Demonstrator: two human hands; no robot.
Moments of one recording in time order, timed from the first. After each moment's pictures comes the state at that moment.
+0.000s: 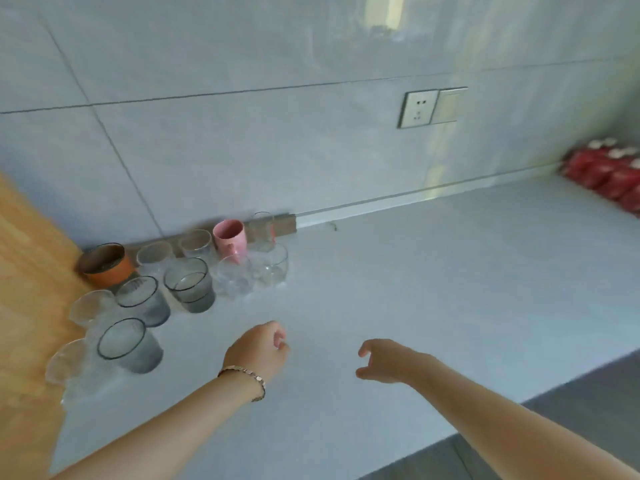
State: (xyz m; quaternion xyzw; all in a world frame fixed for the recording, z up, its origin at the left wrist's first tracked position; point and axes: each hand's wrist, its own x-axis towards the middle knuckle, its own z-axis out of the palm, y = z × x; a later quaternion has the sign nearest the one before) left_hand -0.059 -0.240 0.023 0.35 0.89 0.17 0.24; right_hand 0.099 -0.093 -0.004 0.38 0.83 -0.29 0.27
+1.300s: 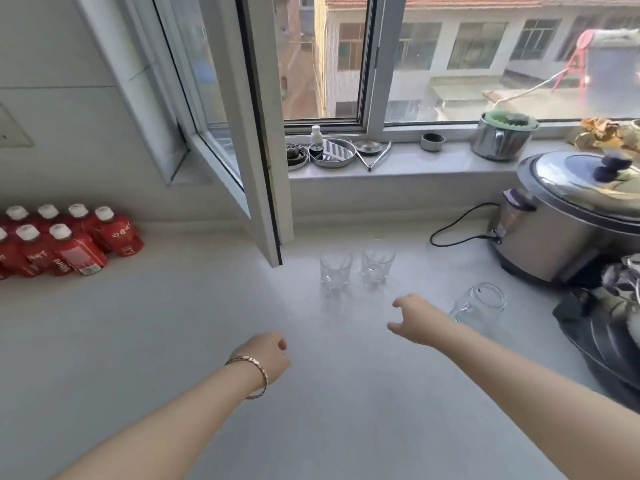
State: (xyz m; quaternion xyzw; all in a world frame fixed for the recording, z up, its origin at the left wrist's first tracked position) left_hand 0.732 0.331 -0.004 0.82 0.47 -0.16 0.29; right_hand 0.963 0.205 0.012 0.88 0.40 -0.25 0.02
